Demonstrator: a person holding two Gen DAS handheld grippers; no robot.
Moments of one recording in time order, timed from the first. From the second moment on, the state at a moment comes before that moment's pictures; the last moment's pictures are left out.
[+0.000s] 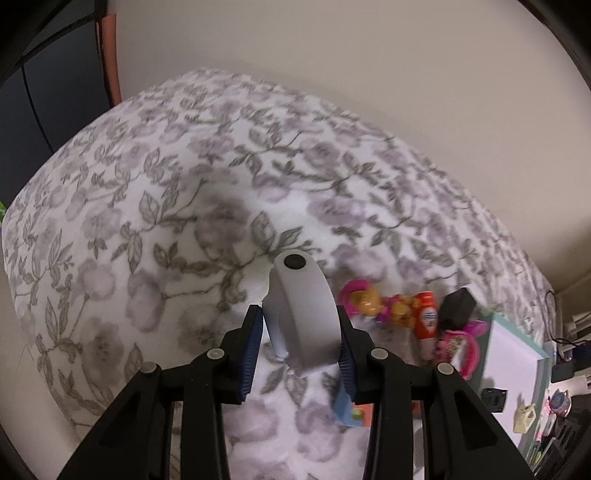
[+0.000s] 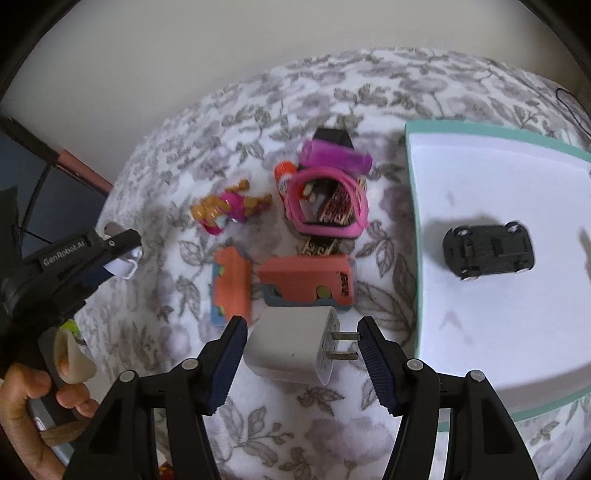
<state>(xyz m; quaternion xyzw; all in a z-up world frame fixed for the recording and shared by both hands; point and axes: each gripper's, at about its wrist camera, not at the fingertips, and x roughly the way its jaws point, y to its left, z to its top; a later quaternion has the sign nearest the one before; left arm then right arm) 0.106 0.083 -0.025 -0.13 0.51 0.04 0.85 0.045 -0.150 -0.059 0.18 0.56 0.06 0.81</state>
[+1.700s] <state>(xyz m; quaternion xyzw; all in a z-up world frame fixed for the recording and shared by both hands) 0.034 -0.198 -0.058 0.10 0.57 -0.21 0.79 -0.011 -0.372 -0.052 0.27 0.50 -0.18 0.80</state>
